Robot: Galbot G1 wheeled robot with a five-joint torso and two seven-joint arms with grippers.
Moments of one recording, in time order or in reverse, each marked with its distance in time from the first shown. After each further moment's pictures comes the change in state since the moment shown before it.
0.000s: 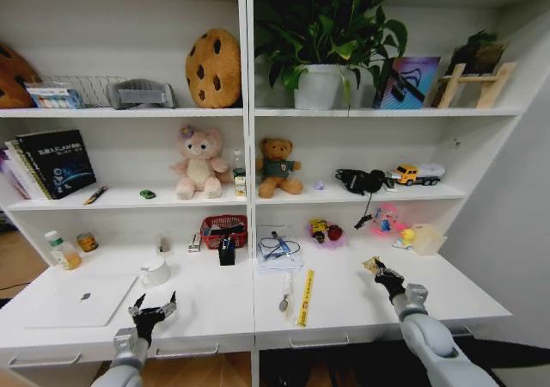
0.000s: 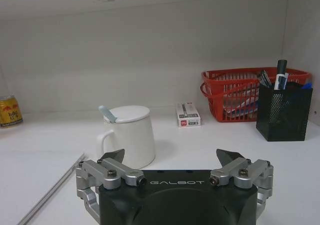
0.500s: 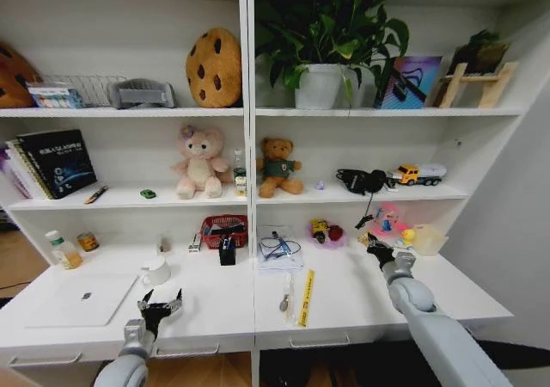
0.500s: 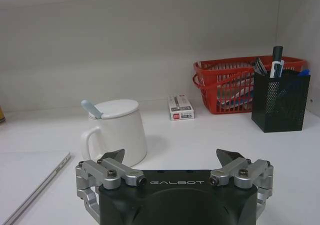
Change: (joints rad) left arm -0.064 0.047 0.058 0.061 -0.018 0.012 0.000; right arm 0.236 -0.006 -0.115 -0.122 0.019 0.013 0.001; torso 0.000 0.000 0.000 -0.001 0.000
